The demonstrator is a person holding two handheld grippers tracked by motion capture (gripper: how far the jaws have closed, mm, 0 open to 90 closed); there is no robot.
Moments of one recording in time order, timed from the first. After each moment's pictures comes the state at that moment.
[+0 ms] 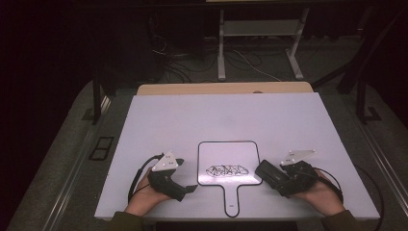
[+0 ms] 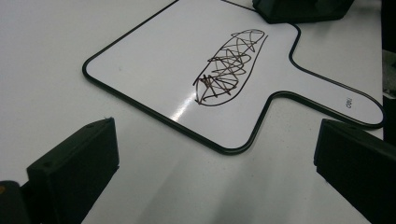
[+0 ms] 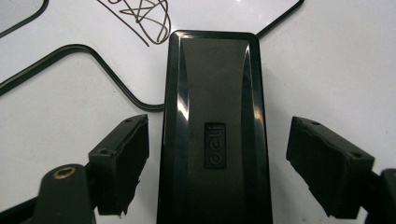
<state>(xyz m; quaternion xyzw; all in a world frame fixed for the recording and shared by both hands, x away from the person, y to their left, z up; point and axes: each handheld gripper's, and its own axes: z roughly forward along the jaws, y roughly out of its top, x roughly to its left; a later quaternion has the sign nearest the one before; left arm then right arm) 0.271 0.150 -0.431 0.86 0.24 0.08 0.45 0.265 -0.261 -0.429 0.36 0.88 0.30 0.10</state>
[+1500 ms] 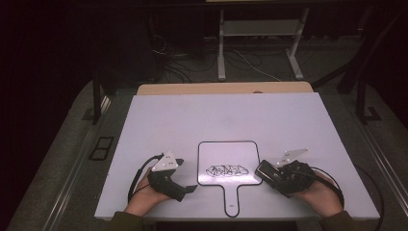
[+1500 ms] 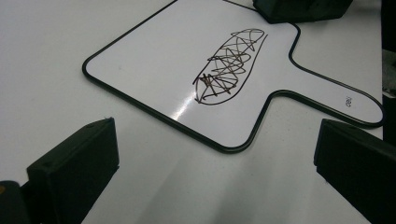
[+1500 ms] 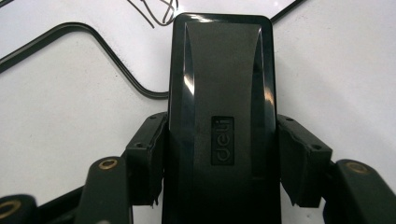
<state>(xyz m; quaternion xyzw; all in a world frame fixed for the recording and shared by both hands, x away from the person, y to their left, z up) 0.271 0.151 -0.431 0.86 0.24 0.08 0.45 0.269 -0.255 -0.428 0.34 0.90 0.26 0.09</state>
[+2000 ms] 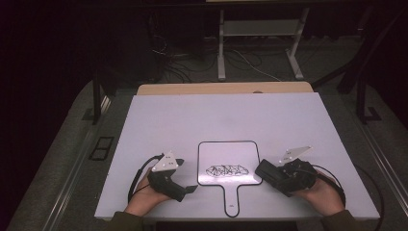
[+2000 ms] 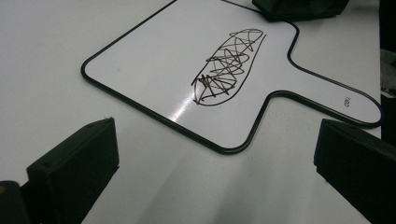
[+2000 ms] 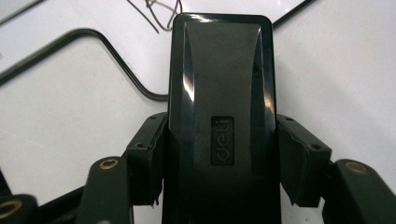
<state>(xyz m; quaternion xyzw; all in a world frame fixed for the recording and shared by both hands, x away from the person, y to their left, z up) 0.271 0.151 -0.431 0.86 0.23 0.08 0.45 0.273 -0.261 -0.426 0.34 0.90 0.28 0.07</state>
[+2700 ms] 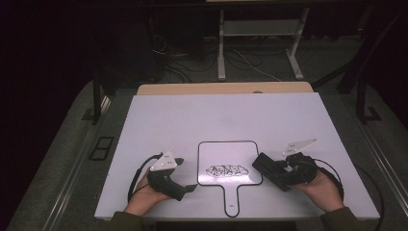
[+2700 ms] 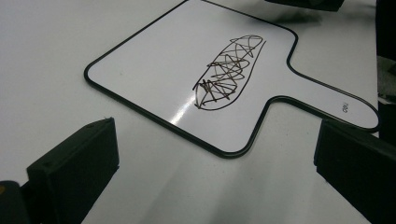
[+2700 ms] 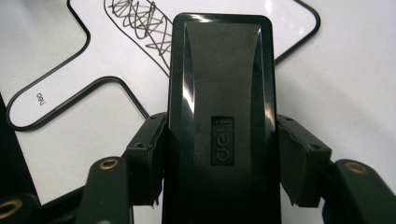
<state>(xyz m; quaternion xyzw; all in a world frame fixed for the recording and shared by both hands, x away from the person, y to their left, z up) 0.271 0.153 -0.431 0.85 0.24 0.08 0.46 0.283 -0.263 -0.414 0.35 0.87 0.34 0.05</state>
